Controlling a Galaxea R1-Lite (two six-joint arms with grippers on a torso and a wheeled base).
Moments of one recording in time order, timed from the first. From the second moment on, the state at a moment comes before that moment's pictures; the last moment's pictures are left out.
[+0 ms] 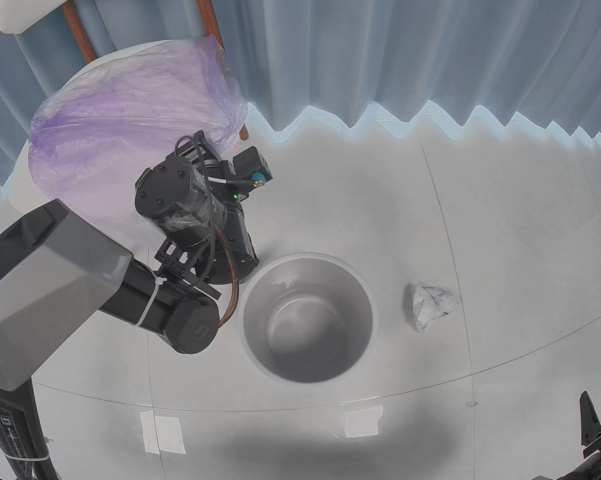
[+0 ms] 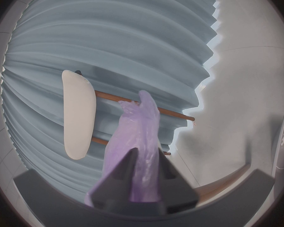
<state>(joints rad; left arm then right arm) -0.61 2.14 -1.17 -1.54 0.84 1.50 0.00 0.02 -0.02 0.00 0.00 0.00</state>
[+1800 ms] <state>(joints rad) -0.69 1.28 -0.81 -0.52 0.00 0.05 0.00 0.02 -0.02 0.00 0.00 0.00</state>
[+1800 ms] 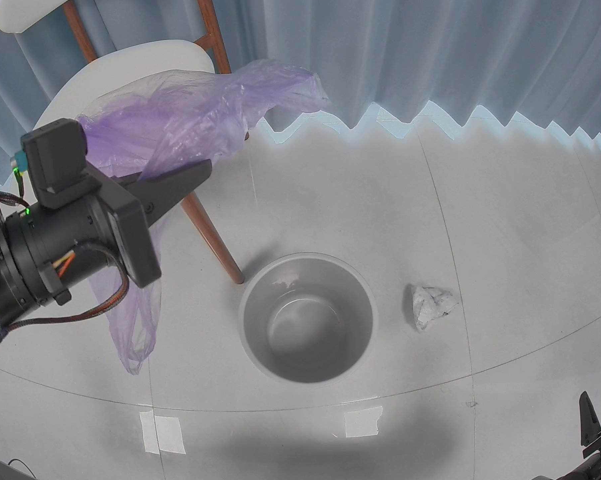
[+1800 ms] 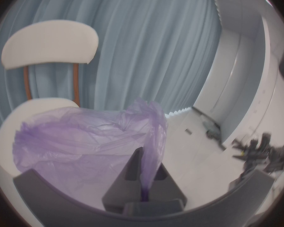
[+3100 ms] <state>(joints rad) -0.86 1.37 -0.61 -1.06 -0.26 -0.57 0.00 0.02 -0.02 0.00 0.00 0.00</state>
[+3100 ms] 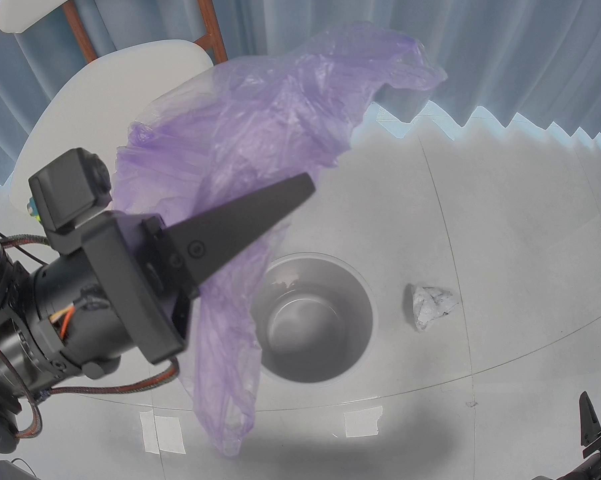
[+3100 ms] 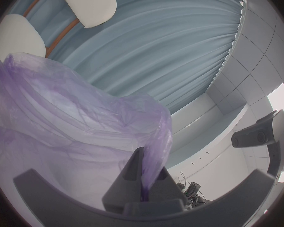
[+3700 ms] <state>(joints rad) -1.09 1.40 -0.53 -1.21 -0.26 -0.56 0.00 0.02 -0.02 0.00 0.00 0.00</state>
